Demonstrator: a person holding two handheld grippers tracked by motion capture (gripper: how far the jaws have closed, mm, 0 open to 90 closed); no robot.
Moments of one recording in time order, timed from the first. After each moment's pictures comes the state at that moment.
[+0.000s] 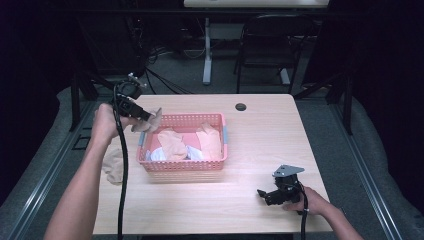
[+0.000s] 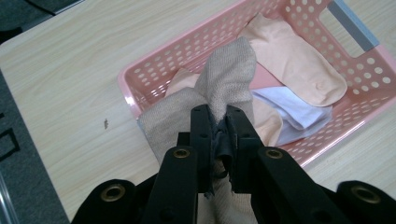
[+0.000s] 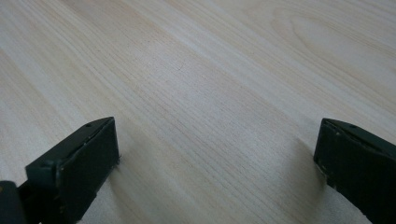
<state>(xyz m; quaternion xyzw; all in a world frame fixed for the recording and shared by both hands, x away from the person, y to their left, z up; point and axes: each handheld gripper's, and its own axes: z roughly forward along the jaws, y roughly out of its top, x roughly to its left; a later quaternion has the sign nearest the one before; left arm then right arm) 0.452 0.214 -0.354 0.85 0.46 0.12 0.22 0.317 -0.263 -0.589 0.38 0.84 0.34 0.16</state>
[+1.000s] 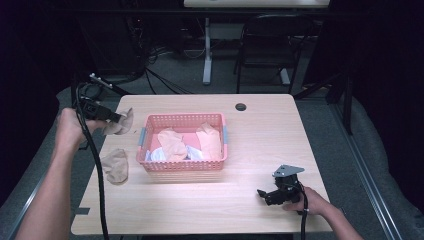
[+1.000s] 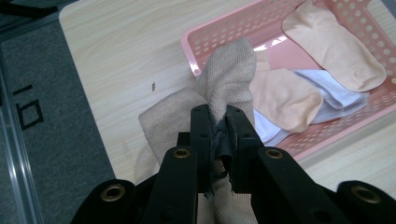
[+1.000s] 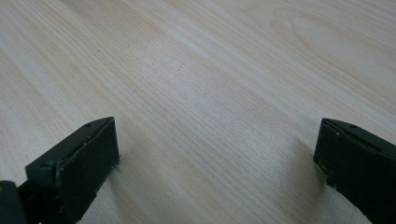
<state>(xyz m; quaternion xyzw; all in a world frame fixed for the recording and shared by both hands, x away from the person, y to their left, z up) 0.429 0.286 -0.345 0.82 0.51 0.14 0.22 0.317 -0.262 -0.589 0.38 0.84 0.34 0.16</state>
